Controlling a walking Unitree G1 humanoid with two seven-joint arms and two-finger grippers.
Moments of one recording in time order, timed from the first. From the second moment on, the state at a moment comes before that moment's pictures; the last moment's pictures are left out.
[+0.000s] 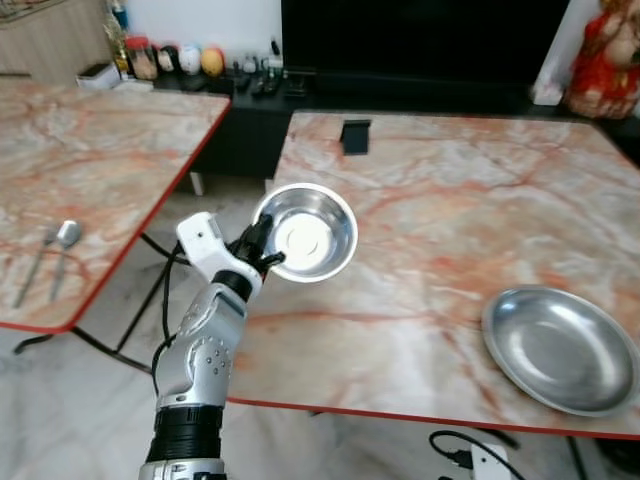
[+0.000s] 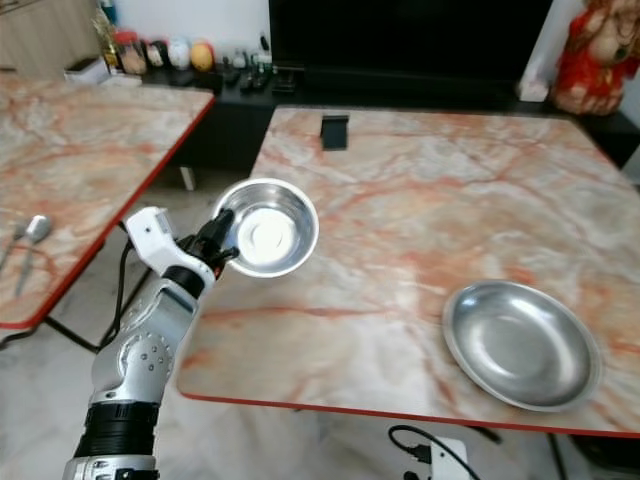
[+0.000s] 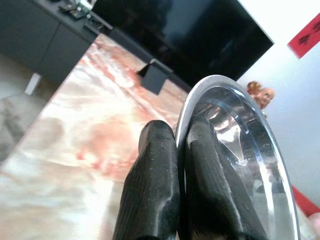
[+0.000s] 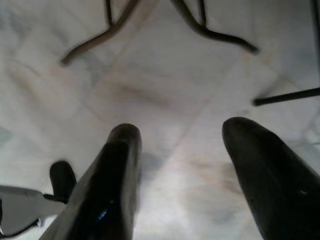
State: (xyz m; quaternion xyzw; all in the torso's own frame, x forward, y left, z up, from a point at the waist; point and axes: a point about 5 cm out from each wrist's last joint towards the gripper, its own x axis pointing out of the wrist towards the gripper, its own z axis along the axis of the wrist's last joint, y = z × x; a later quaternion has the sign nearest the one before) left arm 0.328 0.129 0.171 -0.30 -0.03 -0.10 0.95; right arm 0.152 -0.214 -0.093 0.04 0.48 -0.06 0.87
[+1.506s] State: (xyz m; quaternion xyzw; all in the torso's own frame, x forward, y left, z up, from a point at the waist) left arm 0.334 0.169 0.160 -0.14 0.06 -0.14 0.98; right arm 0.152 -0.206 -0.094 0.05 0.48 -0.05 0.87
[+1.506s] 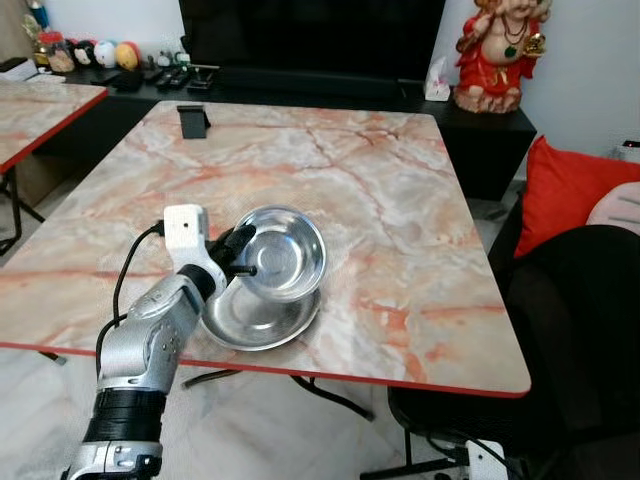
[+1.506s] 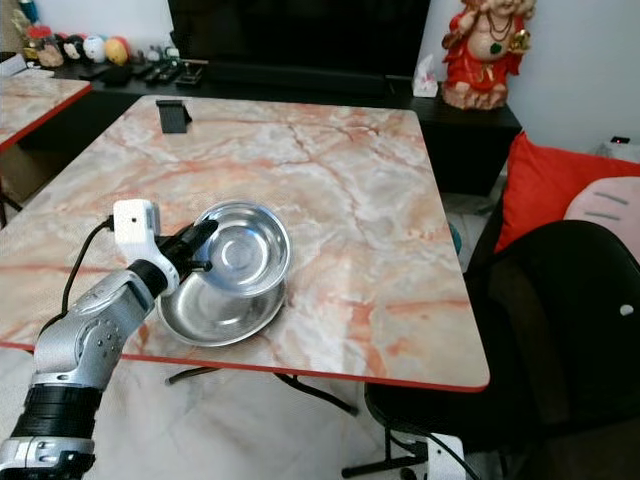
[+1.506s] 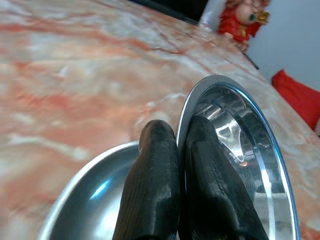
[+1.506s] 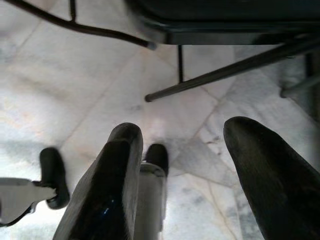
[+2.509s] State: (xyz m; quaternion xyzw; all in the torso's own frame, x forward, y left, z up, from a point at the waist) left arm 0.326 0.181 0.147 -0.26 0.14 -0.13 0.95; right arm 0.151 -0.205 -0.095 0.05 0.48 -0.05 0.87
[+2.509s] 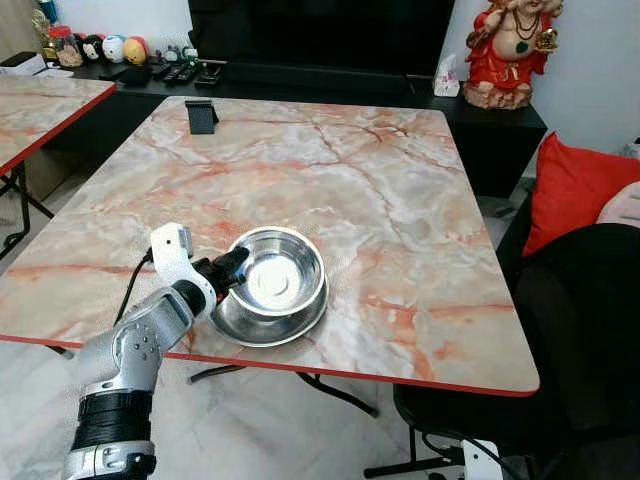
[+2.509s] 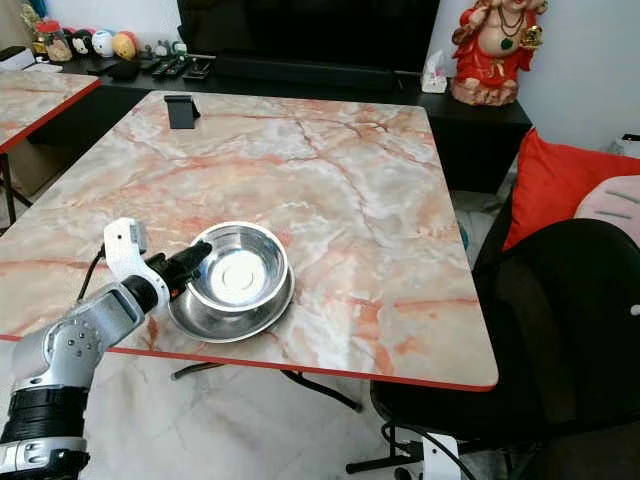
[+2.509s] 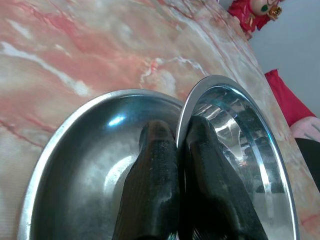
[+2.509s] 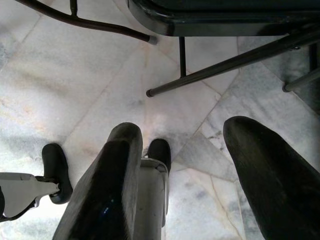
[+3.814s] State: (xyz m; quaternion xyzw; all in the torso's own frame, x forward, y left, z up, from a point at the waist) left arm 0.326 0.180 0.142 -0.23 0.16 -0.11 0.95; right arm 0.151 -0.205 -0.095 0.06 0.49 -0.04 0.87
